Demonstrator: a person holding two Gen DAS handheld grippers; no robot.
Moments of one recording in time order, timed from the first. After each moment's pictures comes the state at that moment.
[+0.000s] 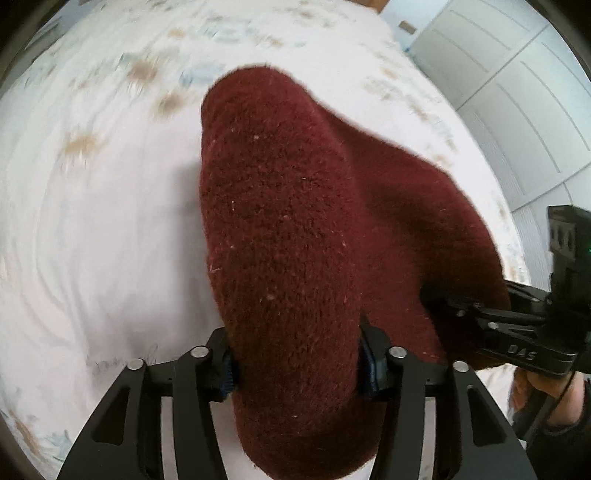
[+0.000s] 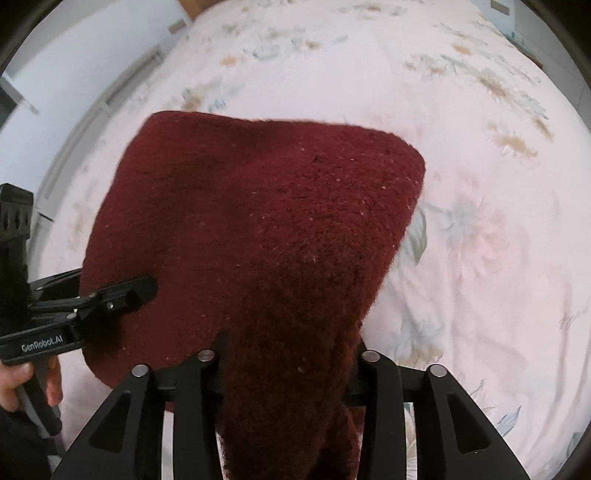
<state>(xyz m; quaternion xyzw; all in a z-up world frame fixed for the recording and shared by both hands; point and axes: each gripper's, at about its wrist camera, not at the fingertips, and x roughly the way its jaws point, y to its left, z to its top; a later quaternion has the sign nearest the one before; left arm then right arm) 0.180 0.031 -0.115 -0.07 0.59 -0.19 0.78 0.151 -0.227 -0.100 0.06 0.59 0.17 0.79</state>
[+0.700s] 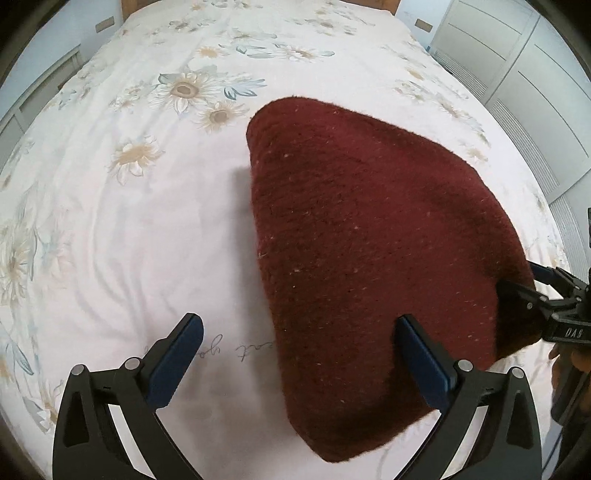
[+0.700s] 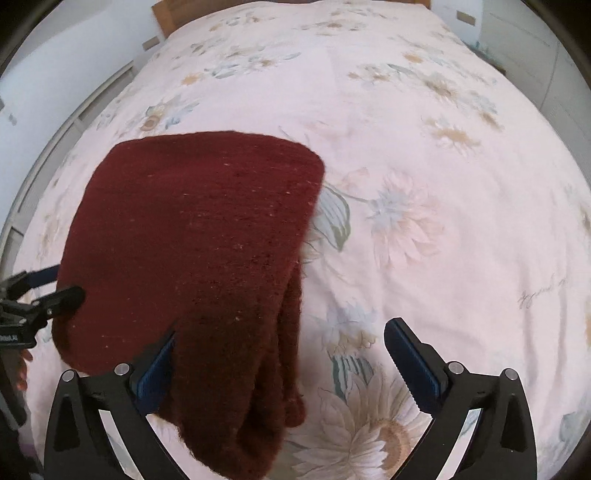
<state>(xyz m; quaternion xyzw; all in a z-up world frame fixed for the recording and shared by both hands) 0.138 0.048 -0.101 0.00 0.56 -0.12 0.82 0.123 -0.283 -0.107 0.05 0.56 0.10 0.82</state>
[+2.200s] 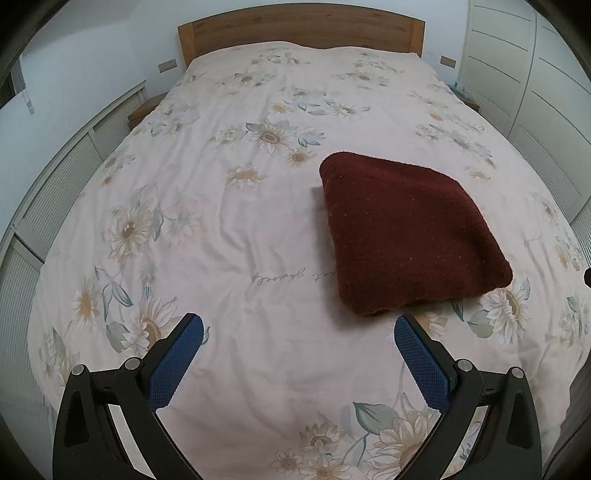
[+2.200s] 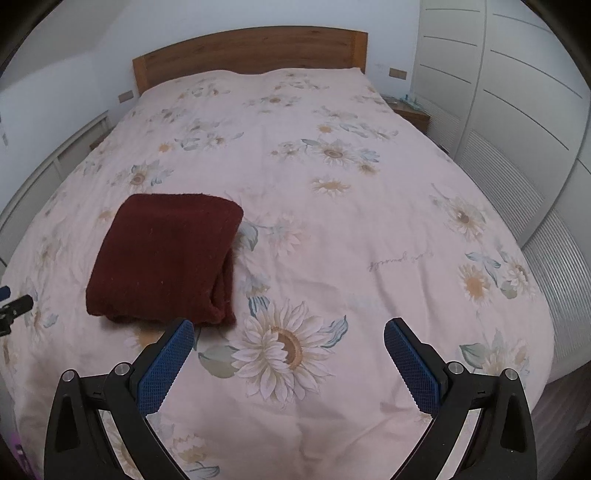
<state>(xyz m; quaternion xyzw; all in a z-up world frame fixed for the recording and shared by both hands) 0.024 0.027 -0.012 0.03 0.48 -0.02 0.88 -0.035 -0.325 0.026 0.02 0.45 0.00 0.89</state>
